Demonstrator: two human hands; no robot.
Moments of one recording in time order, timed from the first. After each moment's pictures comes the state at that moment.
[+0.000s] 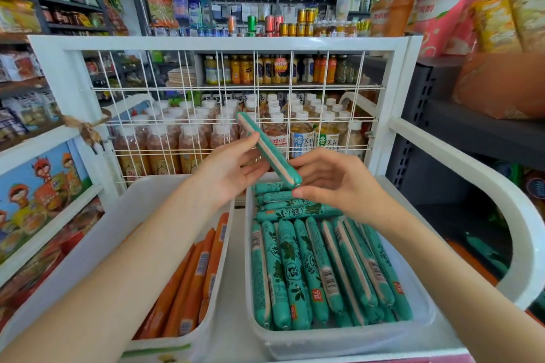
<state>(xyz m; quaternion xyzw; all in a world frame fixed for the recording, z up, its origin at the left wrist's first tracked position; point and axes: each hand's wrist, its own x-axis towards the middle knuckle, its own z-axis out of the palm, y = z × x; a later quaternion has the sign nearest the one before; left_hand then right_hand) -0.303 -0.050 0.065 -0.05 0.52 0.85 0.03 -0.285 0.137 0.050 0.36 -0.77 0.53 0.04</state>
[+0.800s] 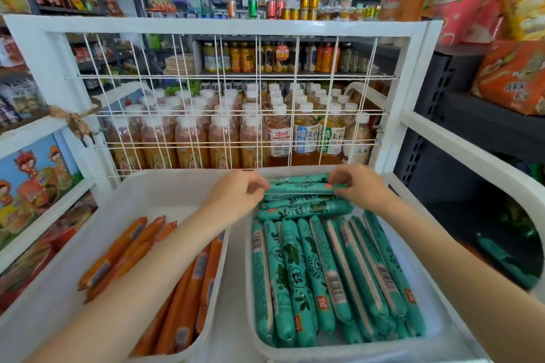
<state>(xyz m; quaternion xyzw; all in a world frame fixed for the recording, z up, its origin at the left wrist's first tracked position) -0.318 -0.062 0.004 0.08 0.94 0.33 -0.08 -0.379 0.169 -0.002 0.14 -0.96 0.25 0.03</state>
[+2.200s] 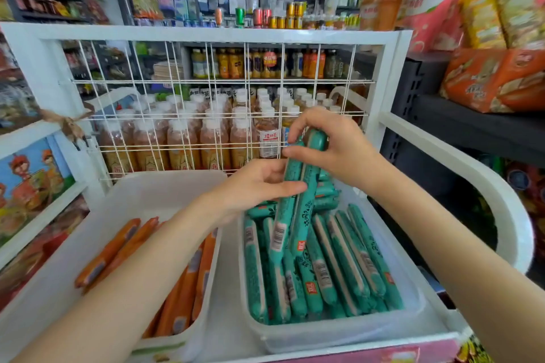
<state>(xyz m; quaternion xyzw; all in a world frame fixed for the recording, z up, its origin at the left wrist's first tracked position) -0.284 -0.031 0.042 0.22 0.76 0.60 0.10 -0.303 0.132 0.082 0.40 -0.82 0.34 0.23</state>
